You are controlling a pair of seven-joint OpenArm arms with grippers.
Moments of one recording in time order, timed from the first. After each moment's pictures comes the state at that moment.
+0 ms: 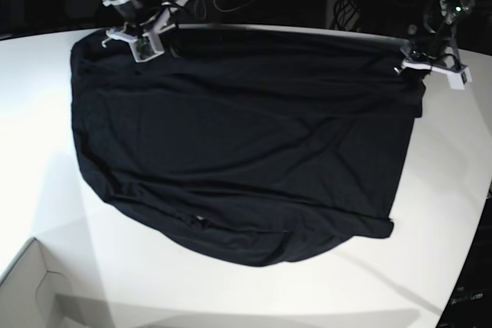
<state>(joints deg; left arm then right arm) 23.3 -6.2 -32.8 95.7 -39.4 -9.1 39.2 -39.1 -9.0 14.9 115.6 -5.5 39.5 -20.3</state>
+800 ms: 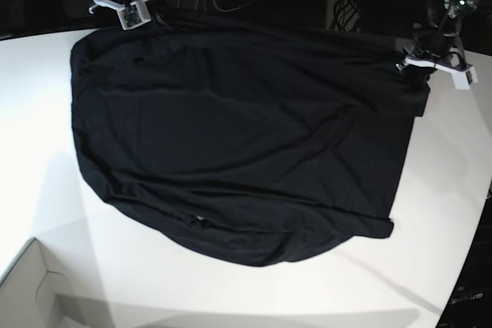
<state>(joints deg) 26.7 -6.3 -33.2 102.8 -39.6 -9.2 39.6 -48.1 -9.0 19.0 116.9 -5.4 39.7 -20.3</state>
